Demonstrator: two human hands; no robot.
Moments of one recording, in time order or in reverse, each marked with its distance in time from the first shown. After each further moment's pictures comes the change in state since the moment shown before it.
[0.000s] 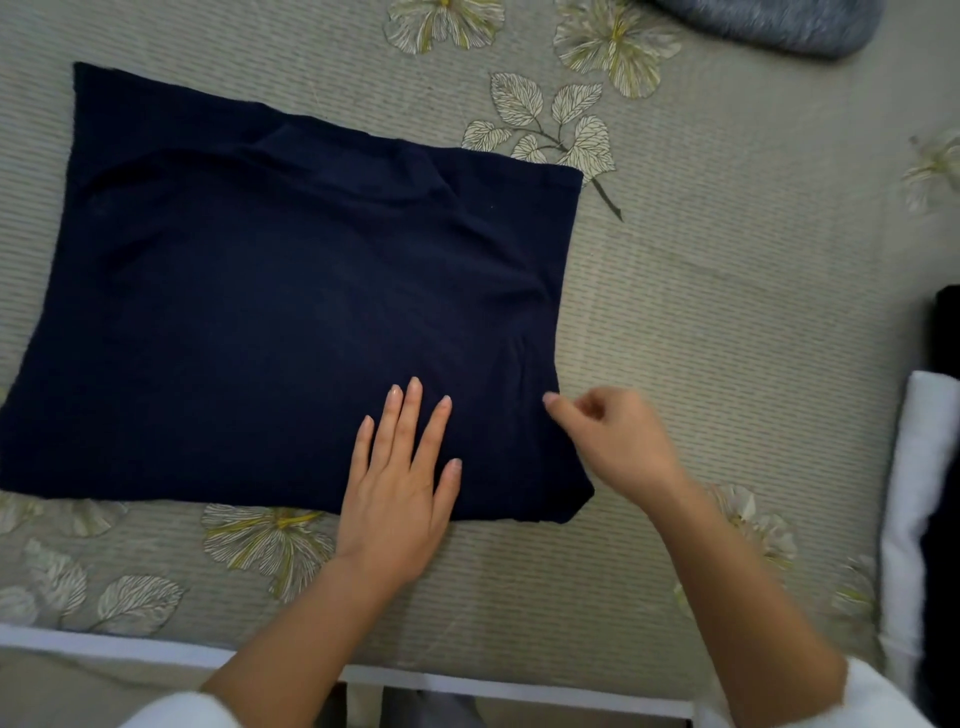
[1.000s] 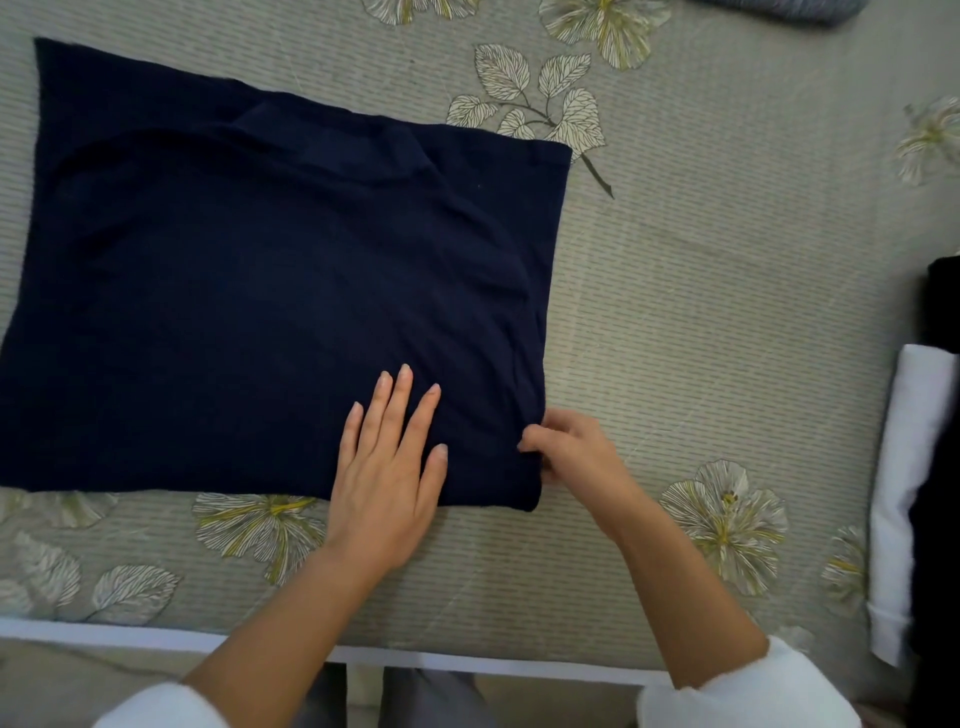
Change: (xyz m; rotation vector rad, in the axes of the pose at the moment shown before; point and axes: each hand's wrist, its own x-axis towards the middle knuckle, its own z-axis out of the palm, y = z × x) left_hand -0.001 -0.002 -0.007 -0.130 -0.005 0.009; right_hand -0.022 0.008 0.029 0.661 -0.305 0.173
